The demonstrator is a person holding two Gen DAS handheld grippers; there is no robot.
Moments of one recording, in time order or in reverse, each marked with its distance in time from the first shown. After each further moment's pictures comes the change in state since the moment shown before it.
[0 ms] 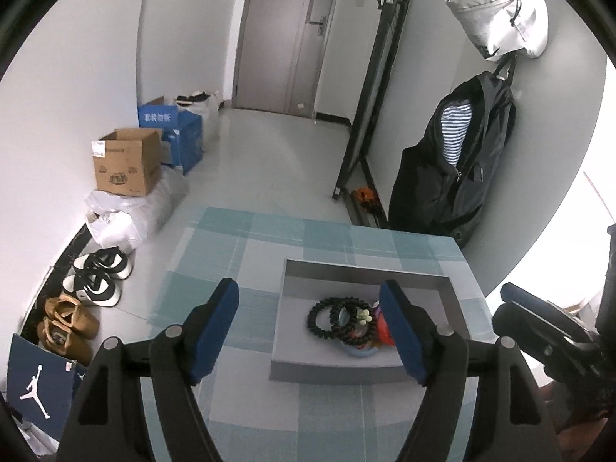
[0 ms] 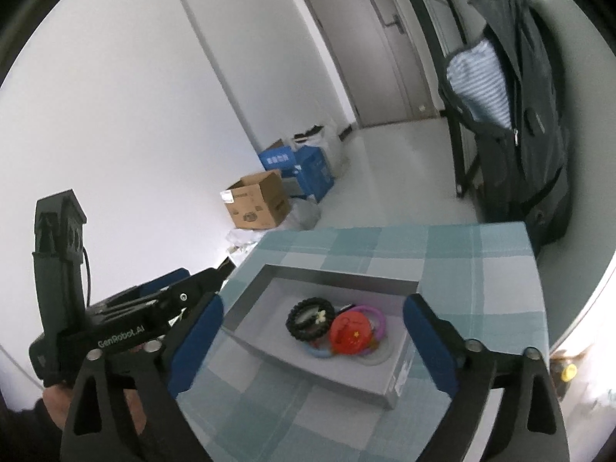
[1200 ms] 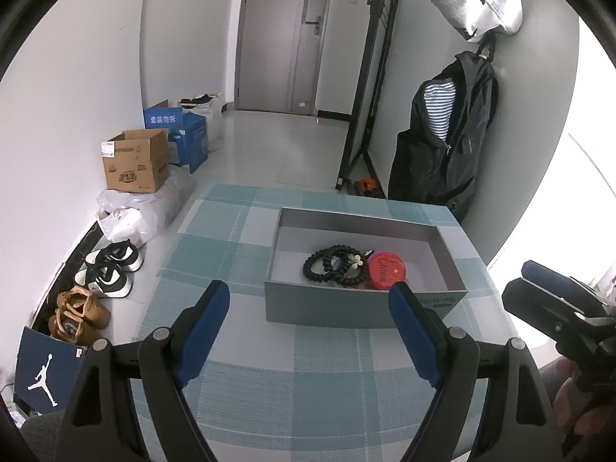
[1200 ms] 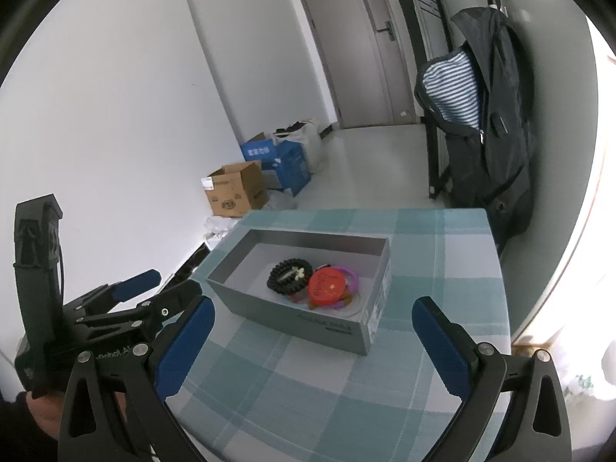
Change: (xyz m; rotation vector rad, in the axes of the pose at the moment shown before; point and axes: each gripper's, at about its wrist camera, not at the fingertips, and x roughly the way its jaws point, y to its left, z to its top) left arm -0.022 -0.014 -0.041 0.047 0.003 0.032; right arm -0.034 0.009 -0.032 -0.044 0.017 -0.106
